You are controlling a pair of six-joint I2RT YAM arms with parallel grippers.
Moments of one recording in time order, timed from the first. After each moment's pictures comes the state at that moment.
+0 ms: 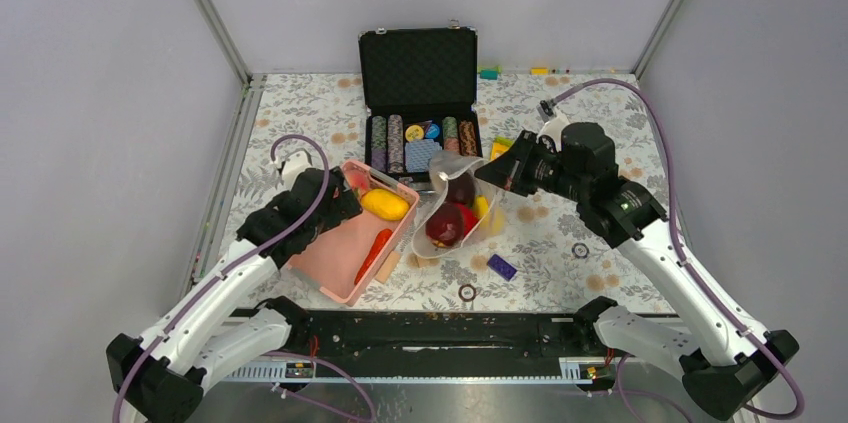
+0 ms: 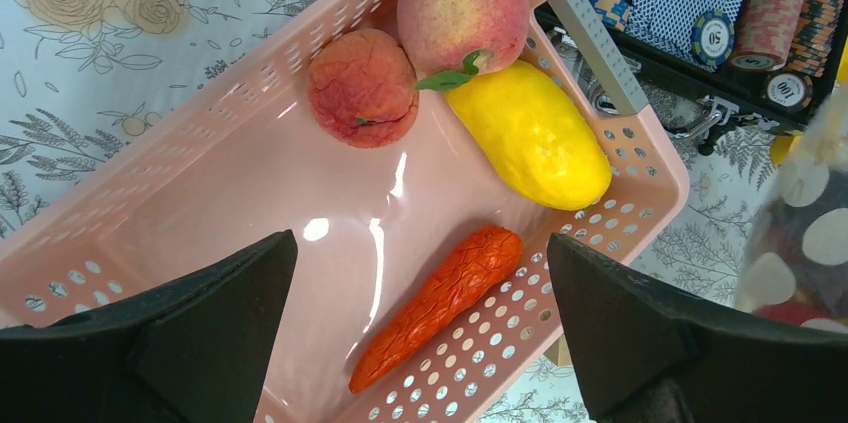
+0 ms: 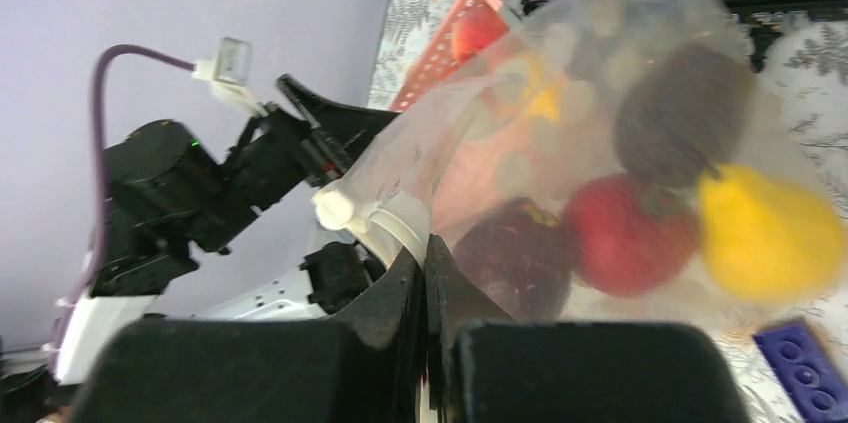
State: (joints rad) left arm -0.55 0.87 0.79 -0.77 -0.42 -0.85; right arm 0.56 0.98 1.09 -0.49 -0.28 0.84
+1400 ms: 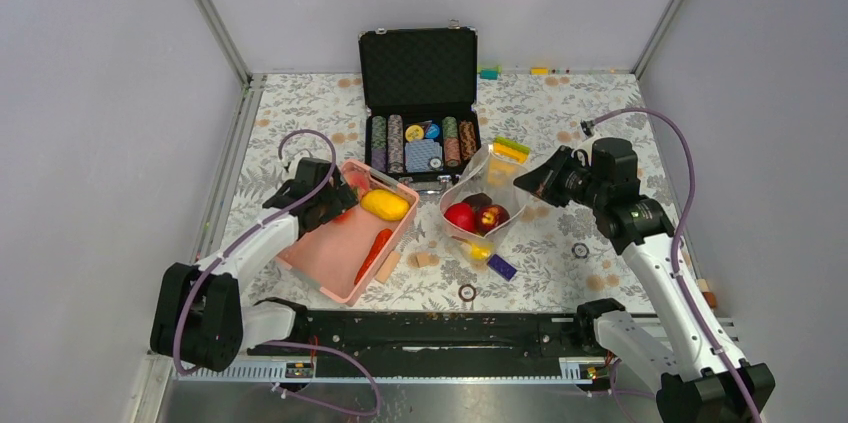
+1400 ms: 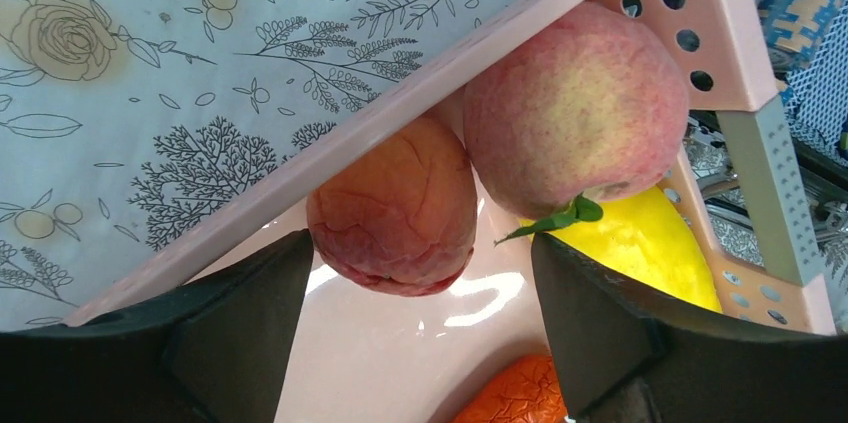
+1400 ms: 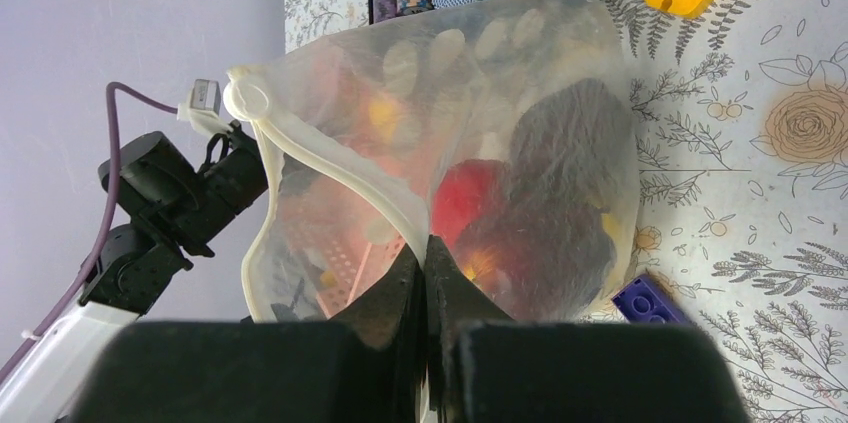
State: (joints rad) left arm -0.25 1.20 0.64 -0.34 -0.18 -0.75; right arm 0.22 0.88 0.85 -0.50 -0.41 0.81
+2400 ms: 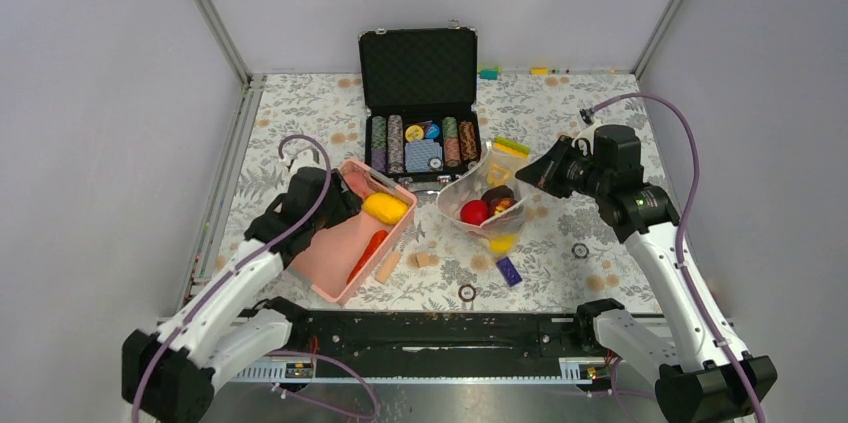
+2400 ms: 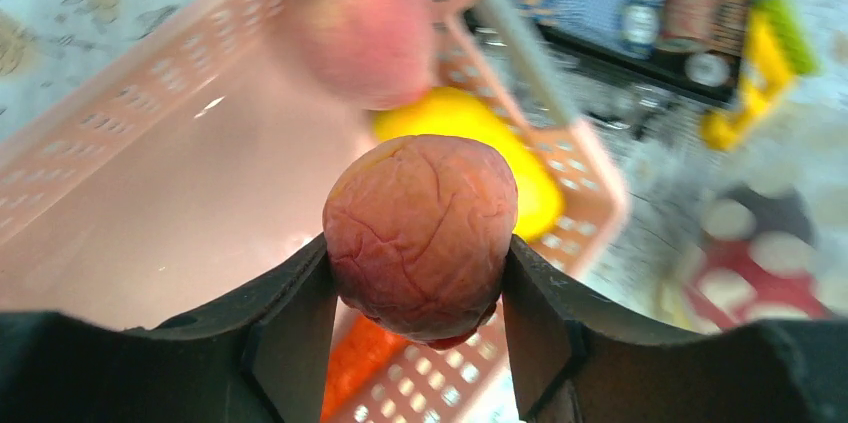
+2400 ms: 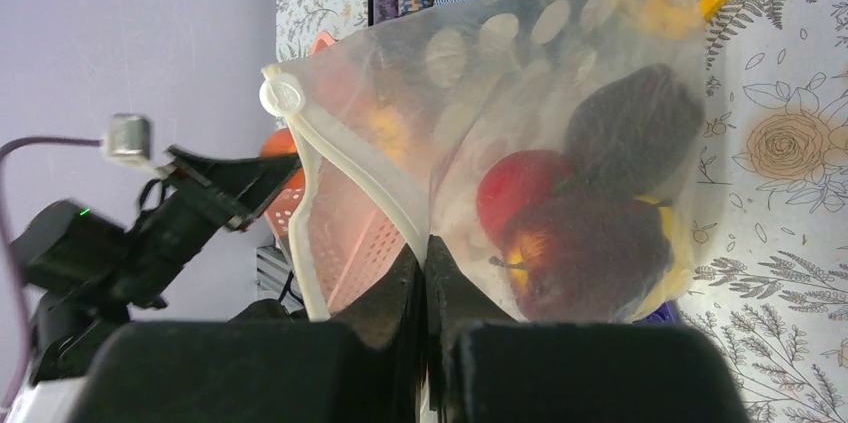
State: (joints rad) left arm -0.39 0.96 0.64 -0.44 -0.17 -0.76; right arm 0.22 0.95 0.98 -0.58 -0.40 0.74
